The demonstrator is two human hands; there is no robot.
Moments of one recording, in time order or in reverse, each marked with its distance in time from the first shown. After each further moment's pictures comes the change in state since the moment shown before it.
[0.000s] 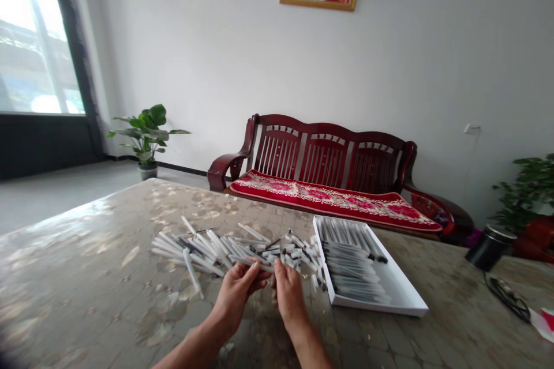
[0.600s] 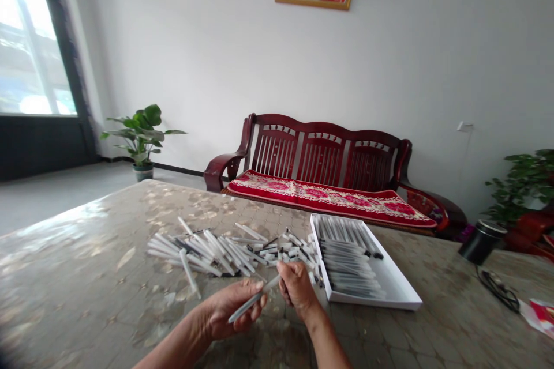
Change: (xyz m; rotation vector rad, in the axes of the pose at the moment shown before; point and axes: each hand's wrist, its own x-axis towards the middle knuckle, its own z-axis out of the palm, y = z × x) left_hand -0.007 0.020 -0.015 0.229 -0.506 -0.637; right_hand 0.006 -0.001 -0.033 0.086 -0.242 0.015
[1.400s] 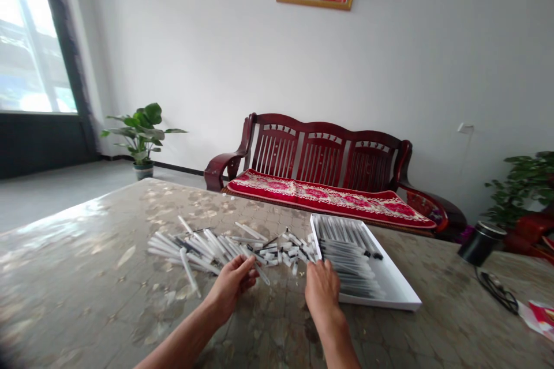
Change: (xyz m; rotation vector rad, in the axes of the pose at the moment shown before) left_hand 0.019 0.005 -0.001 -0.192 0.544 0.478; right_hand -0.002 0.009 -0.048 -1.564 0.299 -0.027
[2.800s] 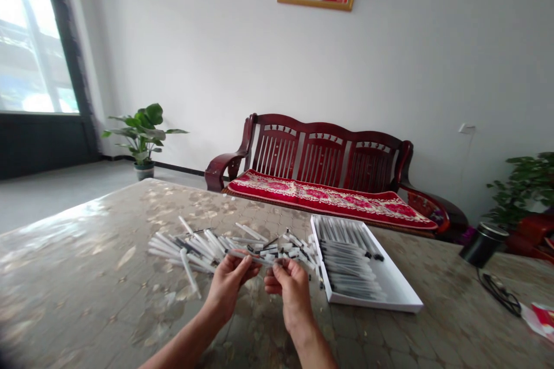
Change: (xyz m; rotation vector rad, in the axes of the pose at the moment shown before) left_hand -0.005 0.000 0.001 -0.080 -0.006 0.258; right_hand -0.010 -0.073 -0.010 1.929 -0.149 0.412
